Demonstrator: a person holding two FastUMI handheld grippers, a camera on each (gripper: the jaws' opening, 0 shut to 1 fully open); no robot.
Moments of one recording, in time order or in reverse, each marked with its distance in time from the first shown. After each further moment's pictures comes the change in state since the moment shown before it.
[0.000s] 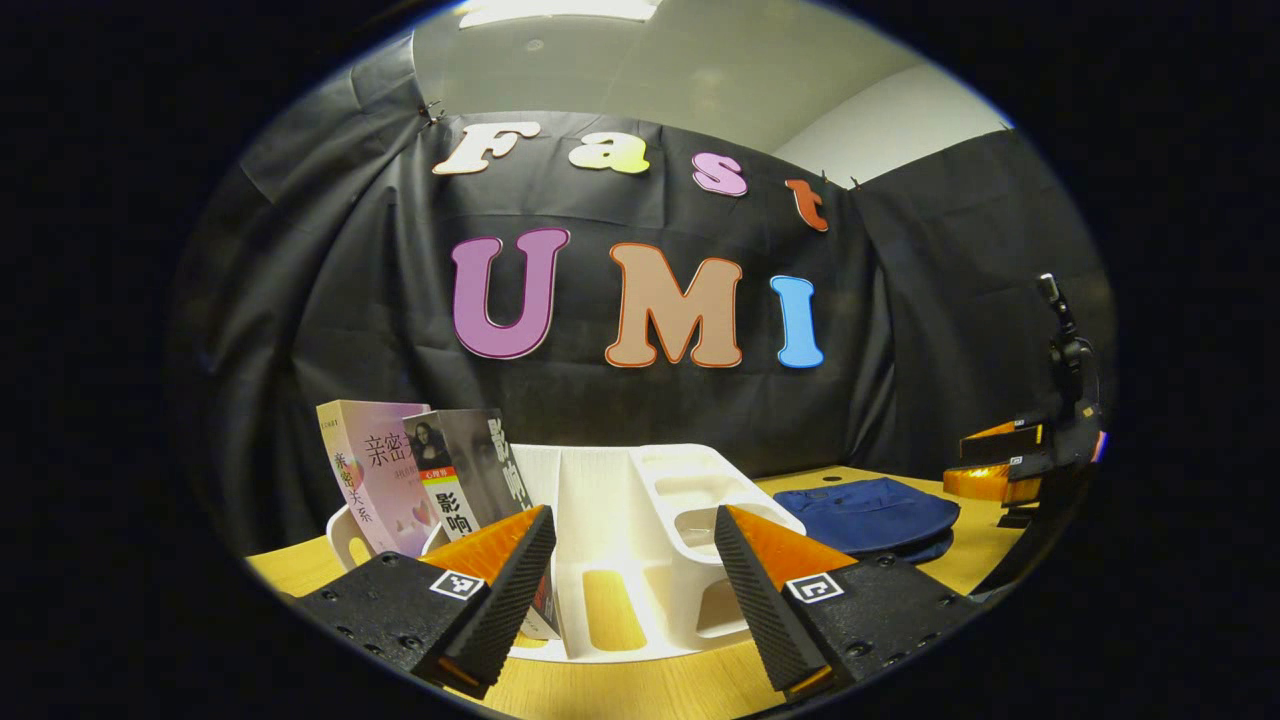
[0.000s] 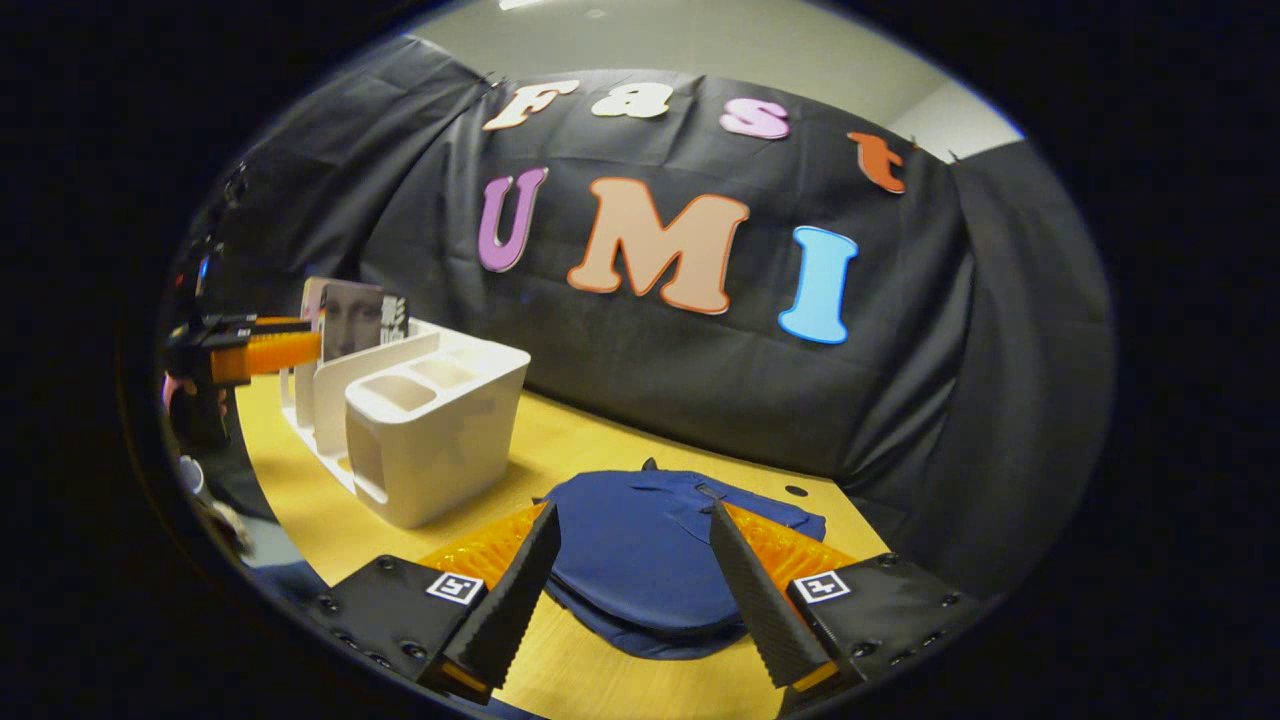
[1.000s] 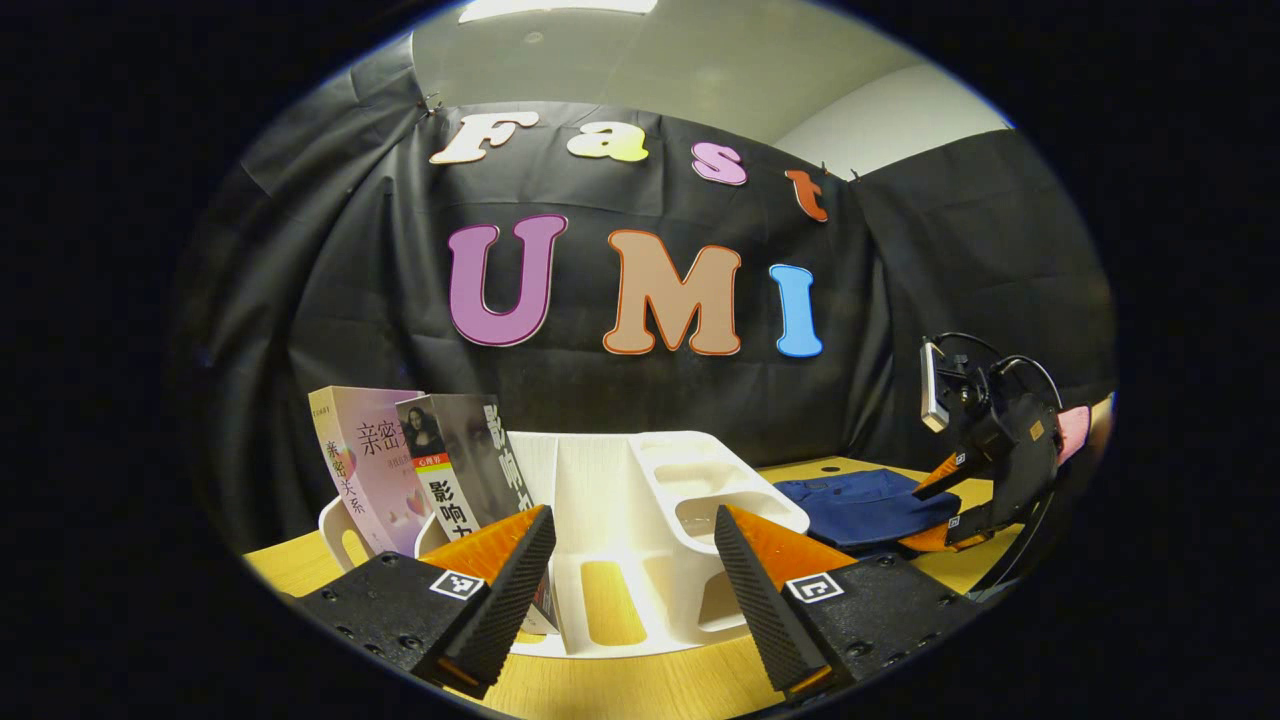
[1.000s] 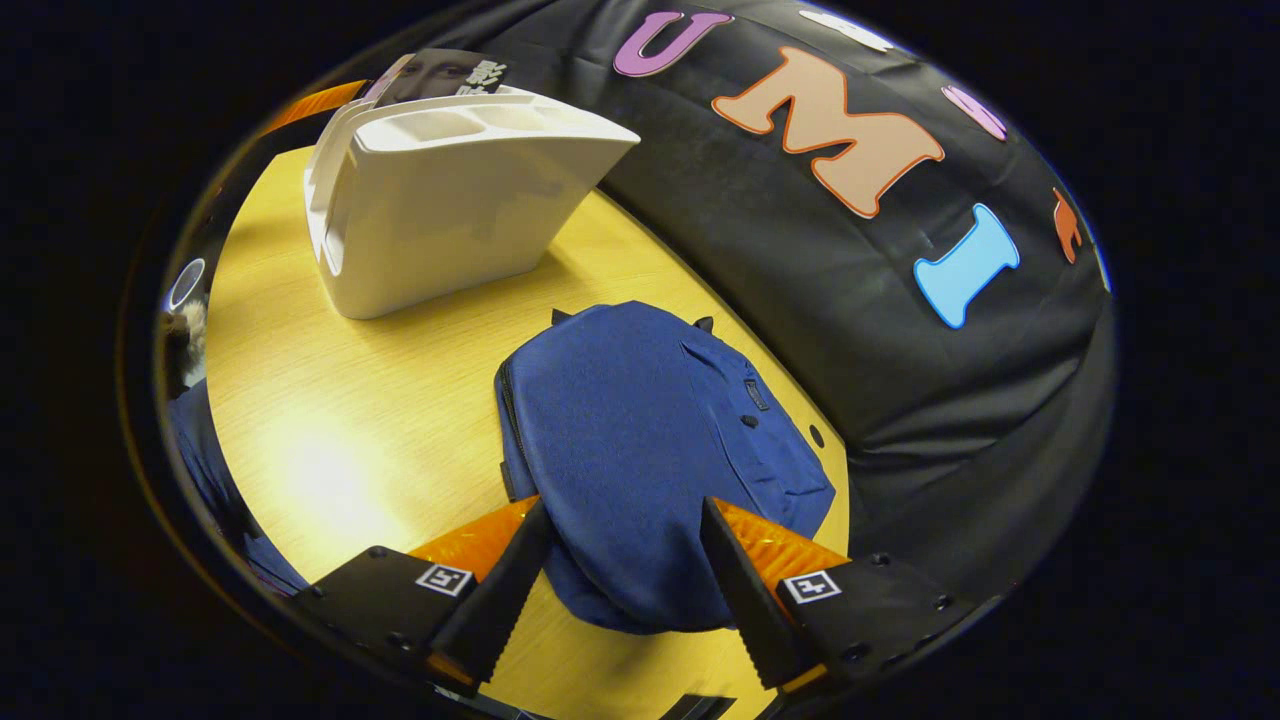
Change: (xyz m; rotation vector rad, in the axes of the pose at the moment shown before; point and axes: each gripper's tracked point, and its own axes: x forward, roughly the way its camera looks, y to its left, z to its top) left arm 0.003 0.003 -0.011 -0.004 0.036 0.001; right arm 0.051 0.008 -0.088 -0.410 0.468 0.101
